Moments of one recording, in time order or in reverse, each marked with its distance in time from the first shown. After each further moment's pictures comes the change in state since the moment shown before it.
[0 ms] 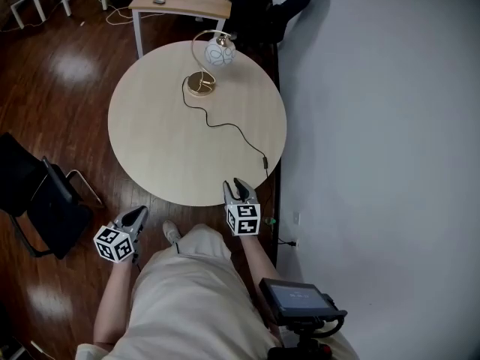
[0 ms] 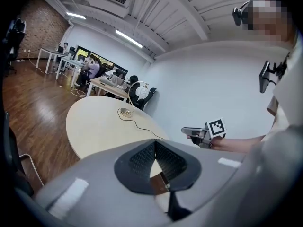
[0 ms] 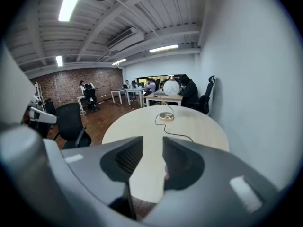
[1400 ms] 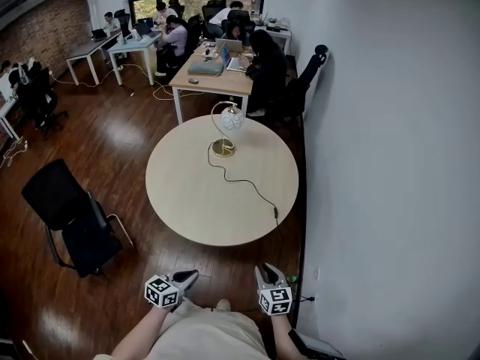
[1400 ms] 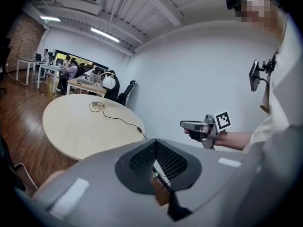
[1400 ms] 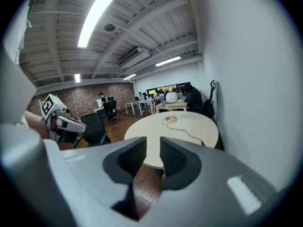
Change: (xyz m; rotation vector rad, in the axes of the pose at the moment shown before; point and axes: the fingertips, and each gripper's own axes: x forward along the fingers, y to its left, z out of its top) left arm 0.016 -0.212 -0.118 0.175 0.072 -0.105; right arm -0.222 -0.043 -0.094 0.028 -0.143 0.168
